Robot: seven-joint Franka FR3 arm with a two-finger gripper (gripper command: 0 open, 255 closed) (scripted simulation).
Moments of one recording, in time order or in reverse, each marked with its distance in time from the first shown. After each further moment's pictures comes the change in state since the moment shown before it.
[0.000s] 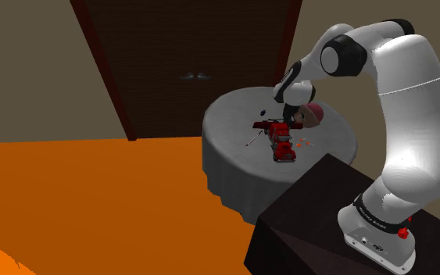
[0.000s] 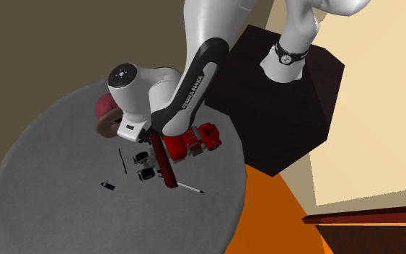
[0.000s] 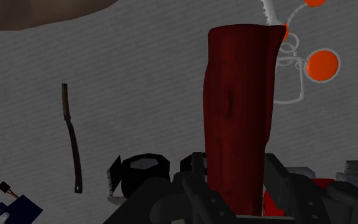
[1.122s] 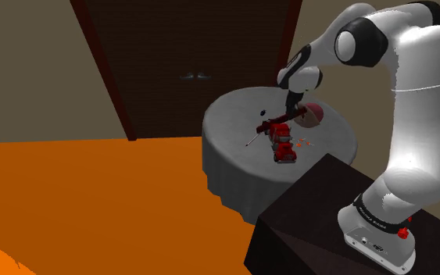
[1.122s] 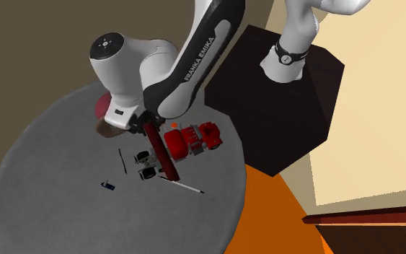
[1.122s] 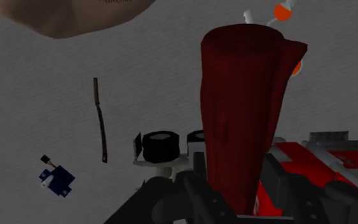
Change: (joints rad) arm 0.060 -0.161 -0.079 -0.047 -0.077 -0.115 0.049
